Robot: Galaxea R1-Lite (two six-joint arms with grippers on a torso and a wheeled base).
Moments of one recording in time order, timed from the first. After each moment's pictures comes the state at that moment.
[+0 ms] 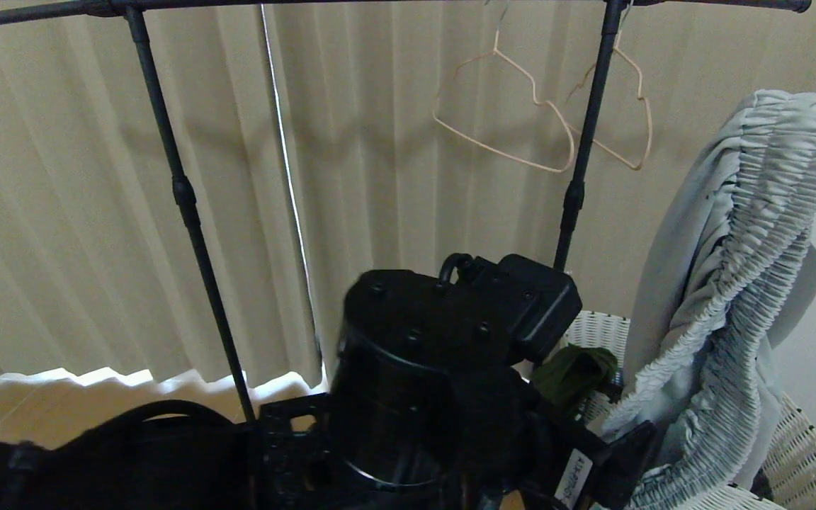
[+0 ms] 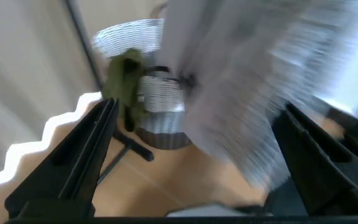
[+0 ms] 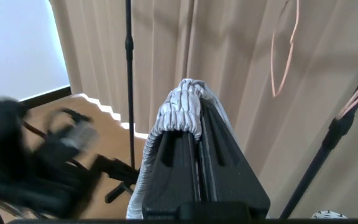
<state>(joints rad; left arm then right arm) -1.11 1.80 -0.99 -0.54 0.12 -0.12 0.65 1.09 -0.98 -0.17 0.04 0.03</state>
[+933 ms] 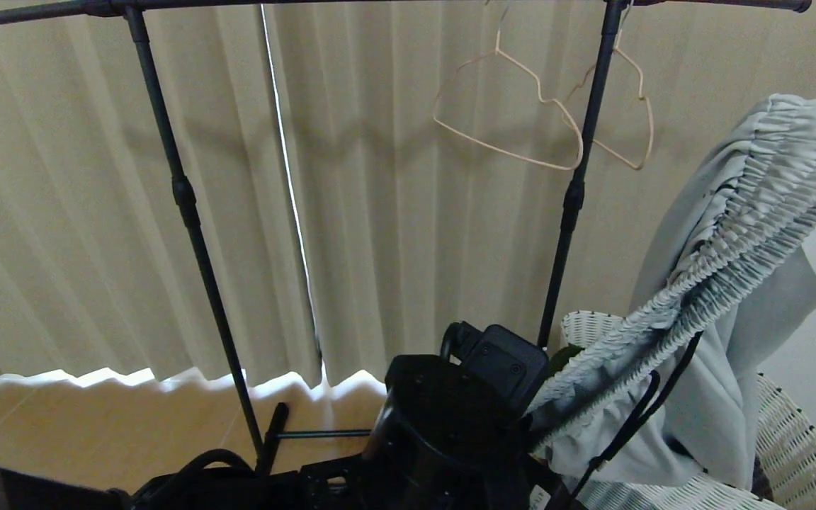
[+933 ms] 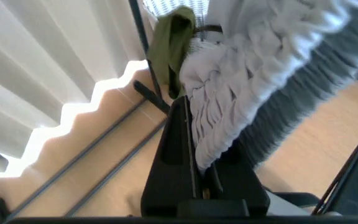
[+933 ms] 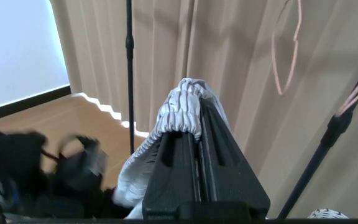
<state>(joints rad) -1.12 1.84 -0.86 -0.59 0.33 -0.07 0.64 1.07 -0.96 -0.16 0.04 0.02</state>
